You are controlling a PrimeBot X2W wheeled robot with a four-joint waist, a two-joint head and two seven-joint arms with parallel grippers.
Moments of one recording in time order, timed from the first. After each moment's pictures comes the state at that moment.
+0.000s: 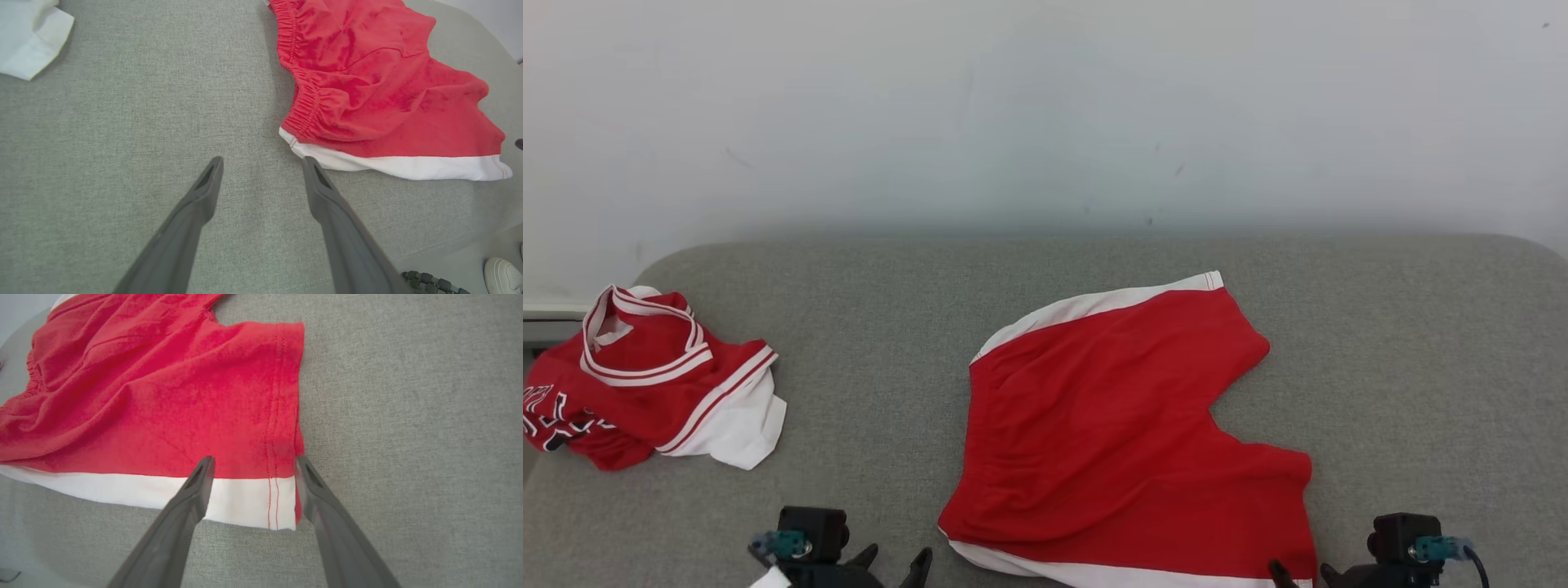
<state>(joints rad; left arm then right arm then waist) -0.12 0.31 -0.60 0.22 -0.58 0.12 0.28 0.10 -0.14 0.14 0.17 0.53 -0.12 0.36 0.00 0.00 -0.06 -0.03</state>
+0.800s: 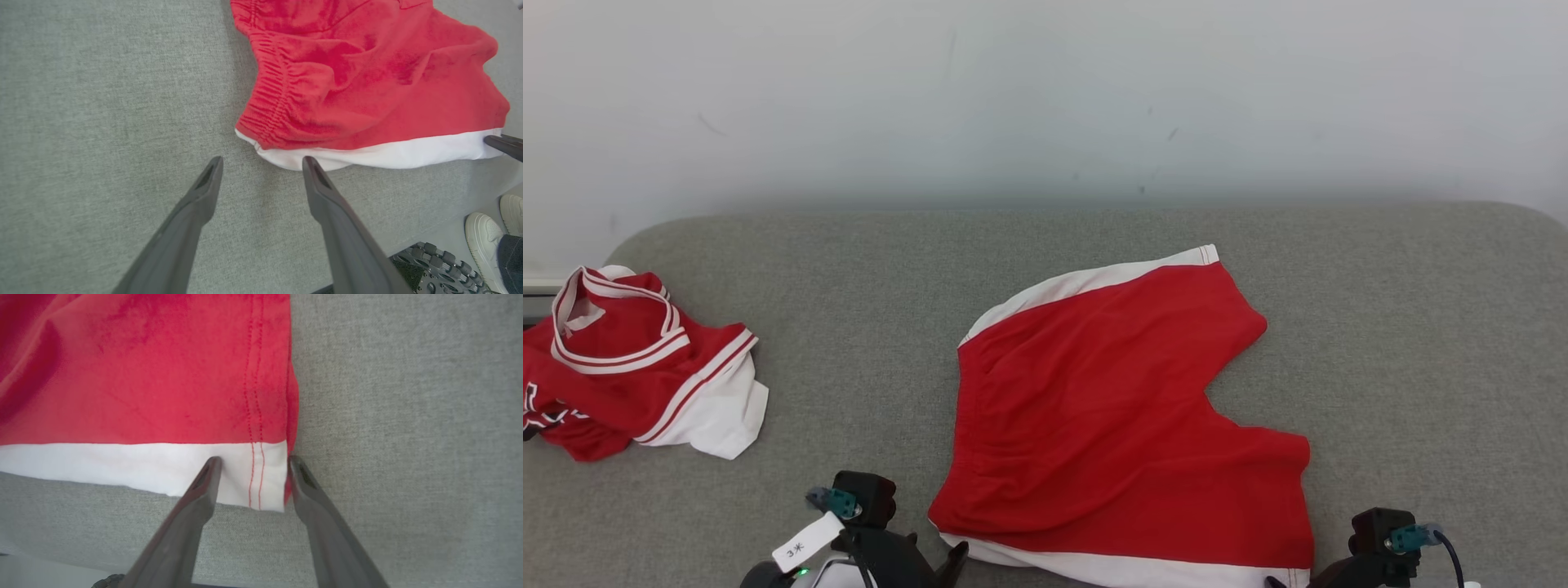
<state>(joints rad) -0.26 0.24 -0.65 0.35 -0.58 0.06 0.40 0.05 -0.11 0.14 0.25 0.49 -0.12 0.49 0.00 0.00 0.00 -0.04</state>
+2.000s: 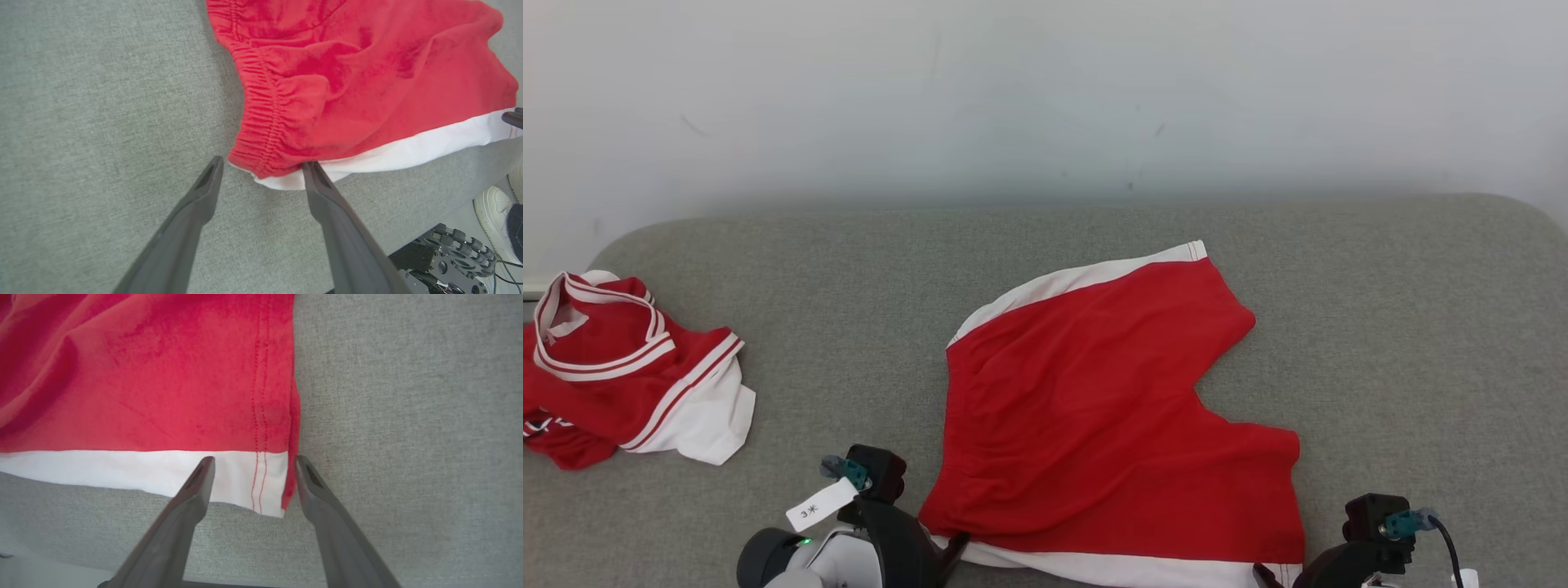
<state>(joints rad) -0.35 0.25 -0.69 0.44 -0.58 -0.02 0.45 0.05 -0.08 0.11 0.19 0.44 -0.12 0.55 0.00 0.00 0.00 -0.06</state>
